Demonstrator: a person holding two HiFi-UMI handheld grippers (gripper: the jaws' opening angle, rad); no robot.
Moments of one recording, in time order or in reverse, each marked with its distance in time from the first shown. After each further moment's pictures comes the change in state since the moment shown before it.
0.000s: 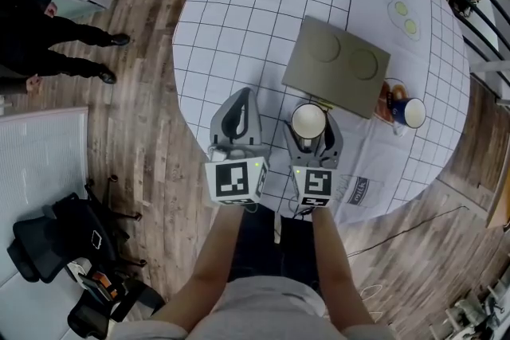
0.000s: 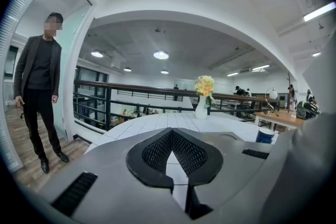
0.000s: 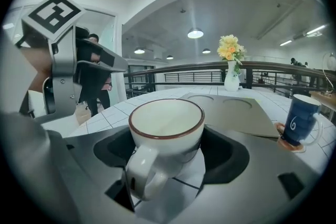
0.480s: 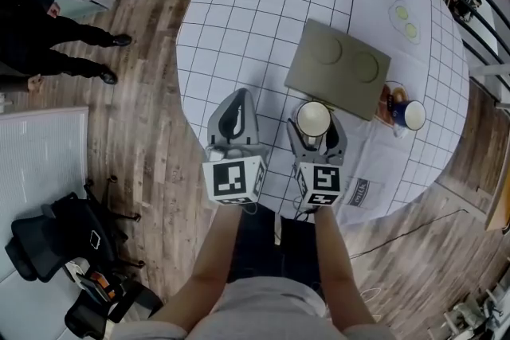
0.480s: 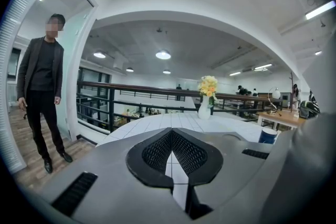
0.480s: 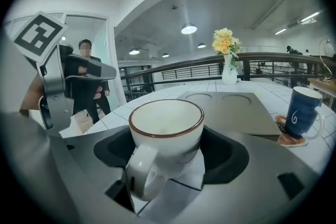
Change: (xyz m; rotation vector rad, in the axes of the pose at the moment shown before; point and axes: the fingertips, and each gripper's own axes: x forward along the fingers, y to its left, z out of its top) left arm -0.004 0.013 0.003 0.001 0.000 0.027; right arm 0.002 -0.007 0.007 0.083 0.027 0.003
